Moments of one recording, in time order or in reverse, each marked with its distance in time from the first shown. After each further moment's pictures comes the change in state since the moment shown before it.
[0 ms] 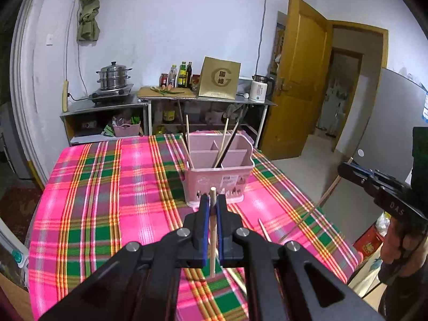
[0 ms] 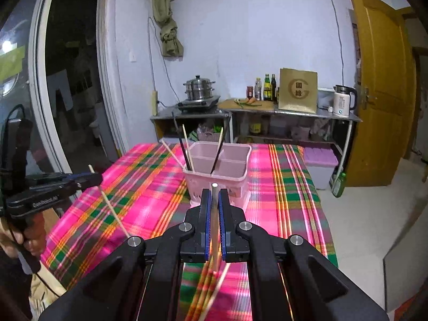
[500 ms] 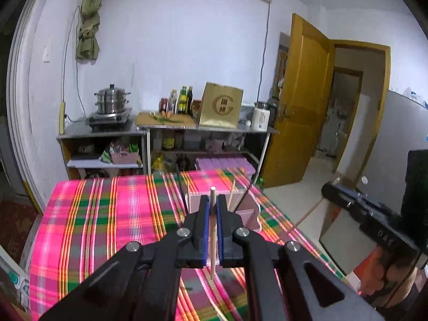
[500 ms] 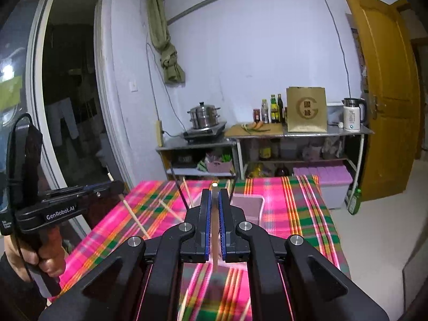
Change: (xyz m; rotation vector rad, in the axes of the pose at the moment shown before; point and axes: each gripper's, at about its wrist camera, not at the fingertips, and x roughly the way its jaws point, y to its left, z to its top) left arm 0.032 0.009 0.085 -0.009 -0.131 -0.004; right arm 0.054 -0.006 0.064 0.058 -0.125 0.056
